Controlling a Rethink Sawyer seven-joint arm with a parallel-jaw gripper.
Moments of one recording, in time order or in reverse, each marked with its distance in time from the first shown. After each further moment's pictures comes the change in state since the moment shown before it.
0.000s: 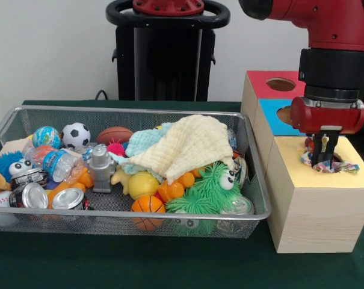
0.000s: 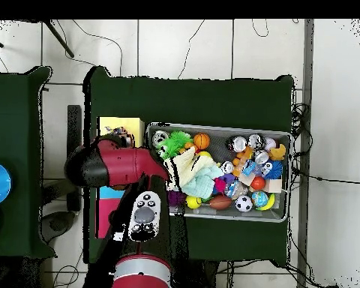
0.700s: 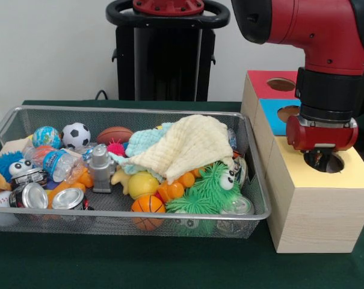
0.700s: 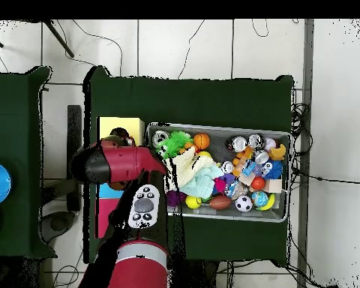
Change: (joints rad) arm 0.007 0.073 -0.006 -0.042 0.012 0.022 0.000
